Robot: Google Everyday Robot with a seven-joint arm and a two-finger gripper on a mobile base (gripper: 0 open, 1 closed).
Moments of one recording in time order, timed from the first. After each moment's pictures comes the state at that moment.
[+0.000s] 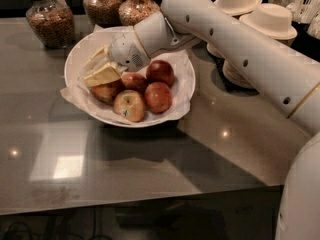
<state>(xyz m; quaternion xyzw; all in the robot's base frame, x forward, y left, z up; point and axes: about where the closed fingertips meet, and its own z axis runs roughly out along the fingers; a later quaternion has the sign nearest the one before) 0.560 0.151 0.918 -0.69 0.50 0.37 0.37</state>
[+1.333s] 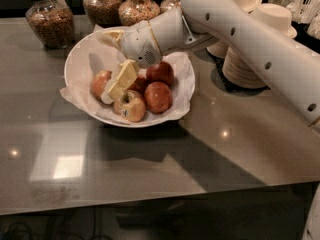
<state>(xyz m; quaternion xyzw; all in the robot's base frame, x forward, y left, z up) 0.556 0.130 0.940 -0.68 0.49 0.37 0.41</state>
